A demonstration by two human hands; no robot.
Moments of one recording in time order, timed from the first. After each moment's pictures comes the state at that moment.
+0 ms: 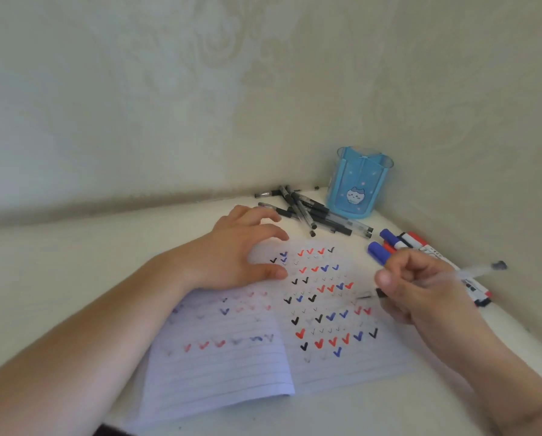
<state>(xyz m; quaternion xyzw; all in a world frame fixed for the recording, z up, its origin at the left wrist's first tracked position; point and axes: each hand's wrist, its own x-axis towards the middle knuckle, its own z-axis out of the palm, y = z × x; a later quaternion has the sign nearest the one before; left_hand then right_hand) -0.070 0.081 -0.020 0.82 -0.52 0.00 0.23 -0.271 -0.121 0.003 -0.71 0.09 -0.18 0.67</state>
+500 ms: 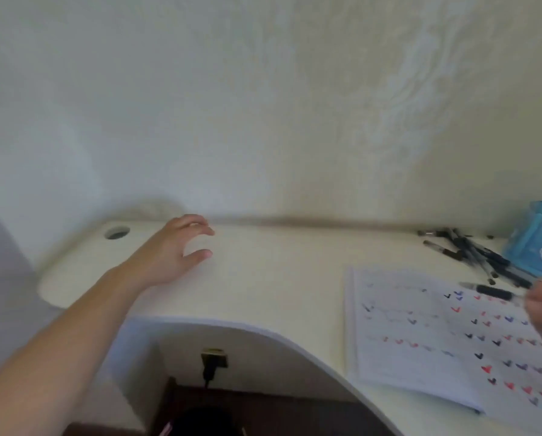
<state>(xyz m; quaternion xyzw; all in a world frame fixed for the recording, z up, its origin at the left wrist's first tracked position) -0.075 0.442 -0.011 0.95 -0.20 0.15 0.18 -0.204 -0.202 -0.053 -0.88 0.11 -0.11 0.46</state>
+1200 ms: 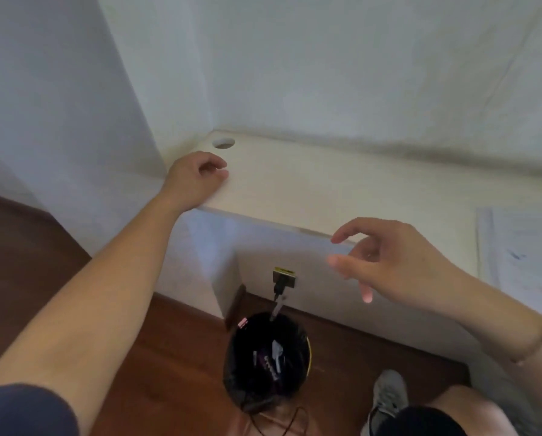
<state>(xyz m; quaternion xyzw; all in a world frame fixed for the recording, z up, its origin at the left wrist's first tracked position) -0.123 0.560 -0.045 0.91 0.08 0.21 0.35 -0.216 0.215 0.010 -0.89 -0.26 0.11 0.37</state>
